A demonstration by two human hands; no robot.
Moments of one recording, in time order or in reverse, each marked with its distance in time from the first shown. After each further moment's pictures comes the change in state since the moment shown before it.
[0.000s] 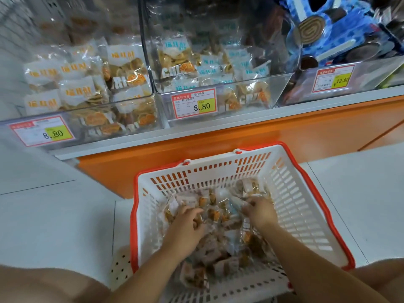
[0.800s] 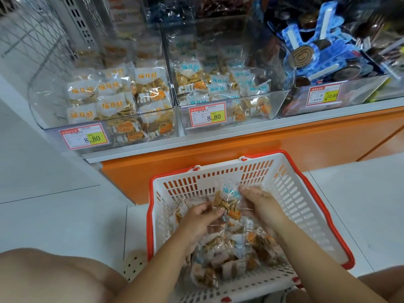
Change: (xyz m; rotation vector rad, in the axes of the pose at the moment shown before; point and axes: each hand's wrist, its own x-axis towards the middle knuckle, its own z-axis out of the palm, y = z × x) left_hand -0.020 0.036 -0.028 -0.986 -0.143 -0.161; right_hand -0.073 -0.066 -0.058 1.025 -0.346 -0.099
